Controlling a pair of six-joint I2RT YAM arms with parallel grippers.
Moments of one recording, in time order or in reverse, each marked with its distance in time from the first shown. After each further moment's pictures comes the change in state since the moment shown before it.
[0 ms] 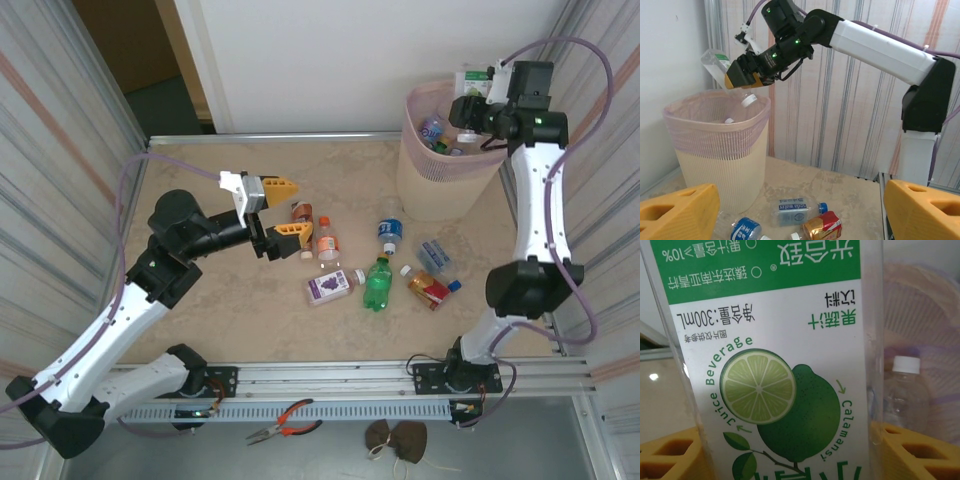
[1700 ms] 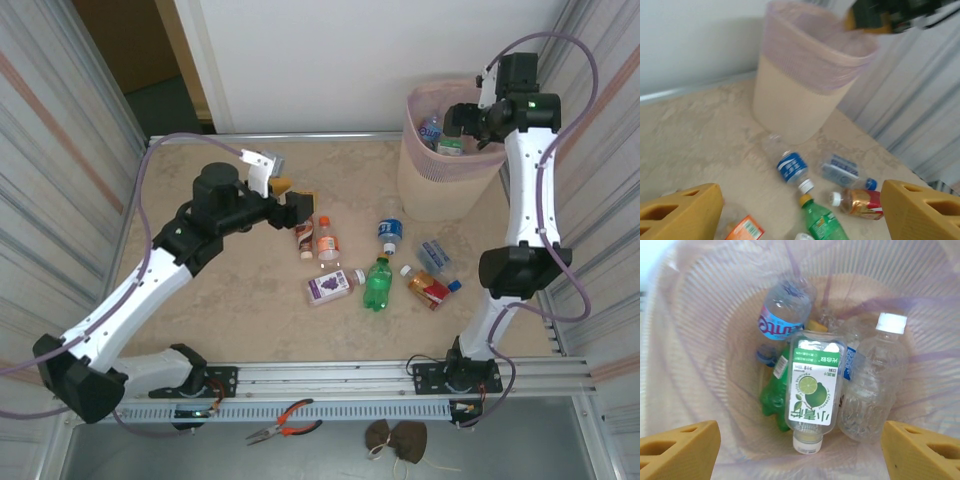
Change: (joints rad) left arm 0.036 0.242 0.141 -0.294 -0.340 -0.185; right arm 0.045 0.111 0.234 -0.298 0.125 -0.050
